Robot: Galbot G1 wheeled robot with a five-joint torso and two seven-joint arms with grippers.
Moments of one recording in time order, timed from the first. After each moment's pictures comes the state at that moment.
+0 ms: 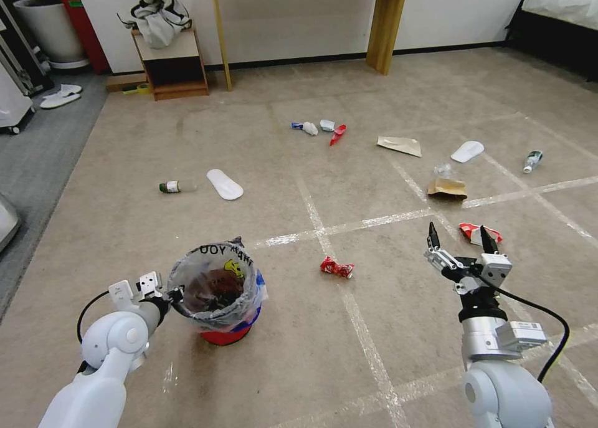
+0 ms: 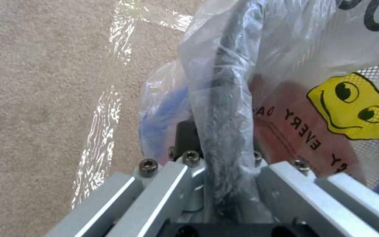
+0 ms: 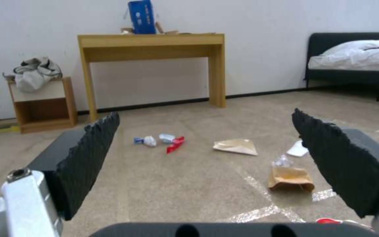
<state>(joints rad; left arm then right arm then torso) 1.24 -1.14 -0.59 -1.81 -0.99 0.73 -0.41 -1.51 1.44 0.68 2.16 0.23 0.08 0.02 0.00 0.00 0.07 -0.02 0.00</state>
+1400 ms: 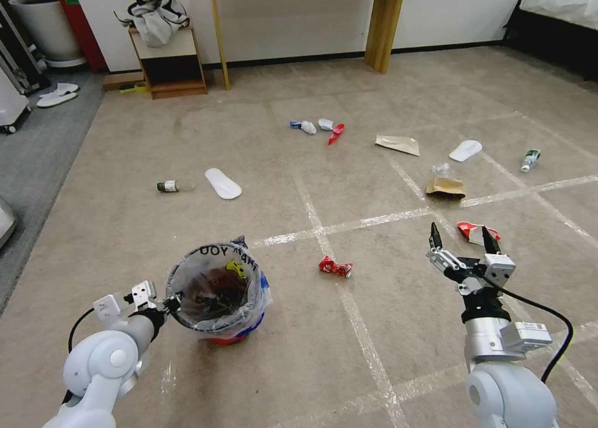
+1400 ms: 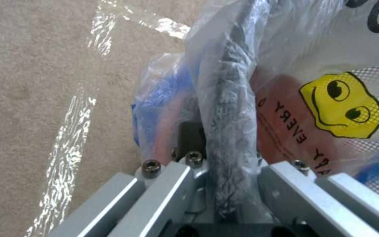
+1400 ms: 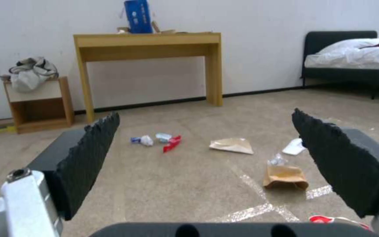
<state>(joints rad) 1.39 -1.23 -0.72 -2.03 -1.04 0.70 -0.42 -1.53 1.40 0.70 2.18 0.28 0.07 0.04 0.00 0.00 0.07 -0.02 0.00</state>
